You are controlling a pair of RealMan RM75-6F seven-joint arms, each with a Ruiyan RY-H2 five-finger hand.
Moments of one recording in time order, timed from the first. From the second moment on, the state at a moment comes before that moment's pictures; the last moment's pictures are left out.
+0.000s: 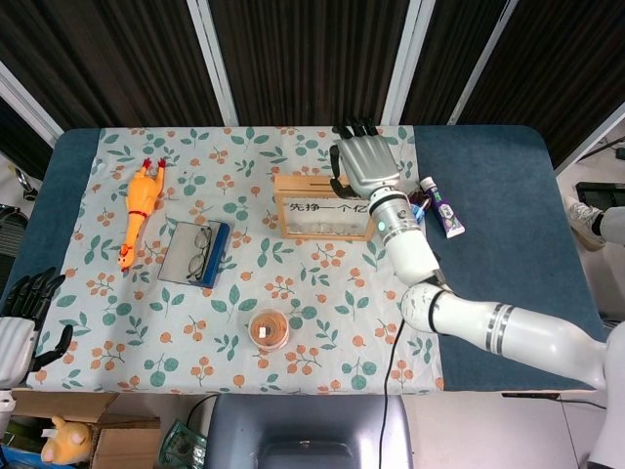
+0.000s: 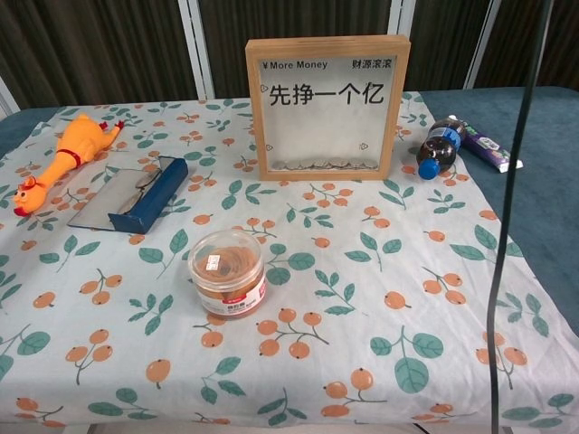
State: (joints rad) left arm -0.15 -1.18 -0.04 -1.34 1.59 1.55 -0.28; right arm 1.23 -1.29 0.48 -1.50 -0.28 0.86 -0.82
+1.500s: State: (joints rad) left arm -0.16 -1.19 -0.06 -1.33 1.56 1.53 -0.28; right arm 1.41 -1.37 0.26 -1.27 -0.05 0.76 -0.85
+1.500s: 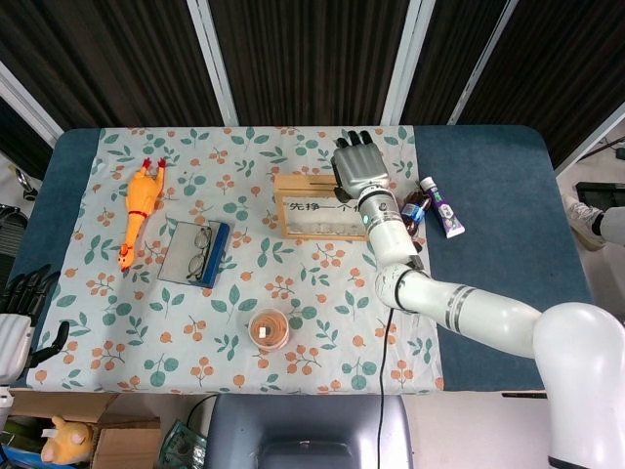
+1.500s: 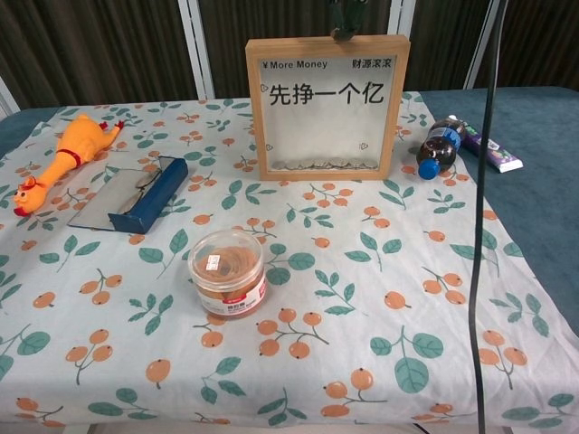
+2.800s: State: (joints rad) left arm -0.17 -1.19 -0.06 -1.33 1.56 1.52 -0.29; right arm 1.42 -1.37 0.24 -1.27 -0.10 0.78 -0.80
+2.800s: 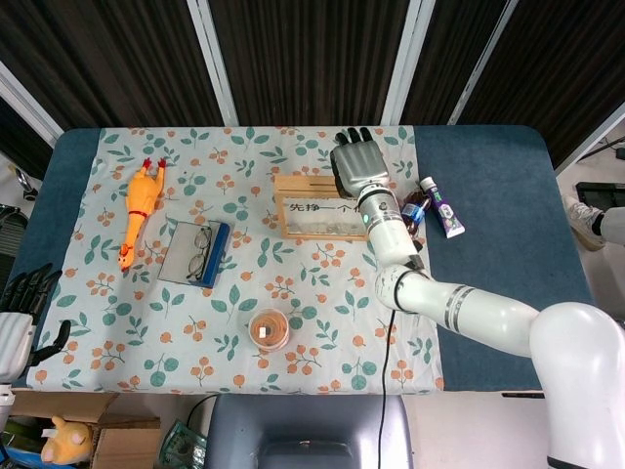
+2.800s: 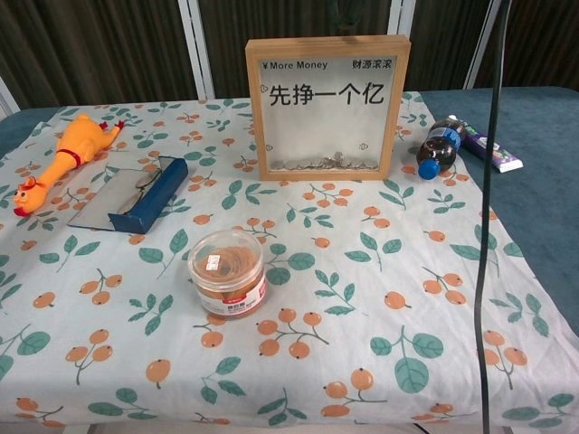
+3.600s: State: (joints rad) left arm -0.13 -1.18 -0.05 -1.36 1.60 1.62 -0.24; right arm 0.63 -1.02 -0.09 -1.98 -1.22 1.56 -0.49
